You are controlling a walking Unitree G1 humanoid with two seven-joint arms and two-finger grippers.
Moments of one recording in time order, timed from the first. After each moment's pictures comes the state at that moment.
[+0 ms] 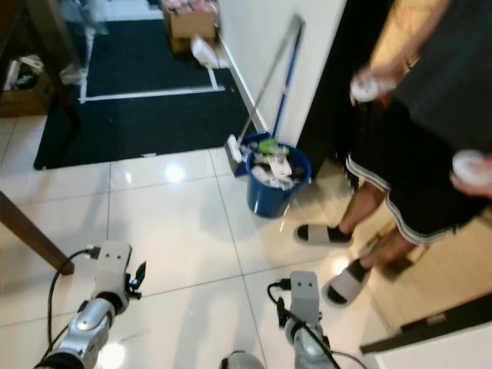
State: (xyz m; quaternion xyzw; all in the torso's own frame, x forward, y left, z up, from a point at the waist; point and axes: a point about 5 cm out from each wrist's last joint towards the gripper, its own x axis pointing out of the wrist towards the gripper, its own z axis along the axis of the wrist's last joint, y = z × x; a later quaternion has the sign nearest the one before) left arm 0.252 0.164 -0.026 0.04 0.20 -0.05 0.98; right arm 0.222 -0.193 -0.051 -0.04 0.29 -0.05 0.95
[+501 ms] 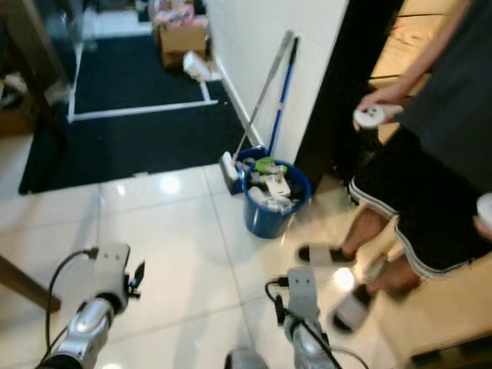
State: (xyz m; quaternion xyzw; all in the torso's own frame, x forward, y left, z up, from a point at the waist) left arm 0.251 0.169 -0.026 0.04 0.21 -0.05 0.98; right arm 0.220 -0.191 -0.053 -0.04 0.30 -0.04 0.95
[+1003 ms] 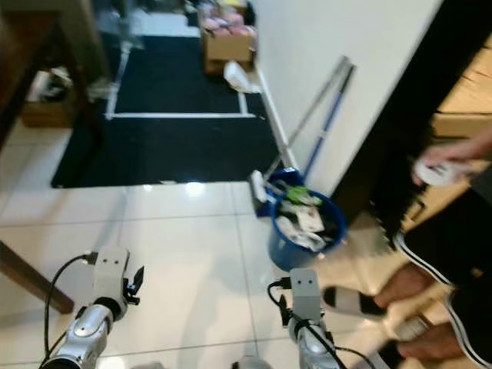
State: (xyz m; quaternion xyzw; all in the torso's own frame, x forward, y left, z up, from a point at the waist) left arm 0.247 0.172 -0.029 0.04 0.21 -0.04 0.98; right arm 0.218 -0.188 -0.055 -0.05 0.30 -0.02 0.95
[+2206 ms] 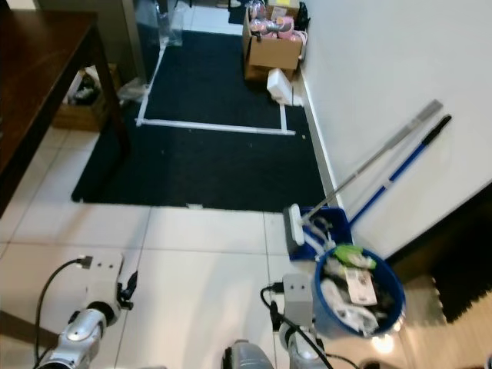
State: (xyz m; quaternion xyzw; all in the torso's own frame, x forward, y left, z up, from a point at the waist) left arm 0.243 0.172 -0.032 0.04 0.22 -0.05 0.97; right arm 0.208 -0.186 -0.062 -0.04 0.32 -0.04 0.95
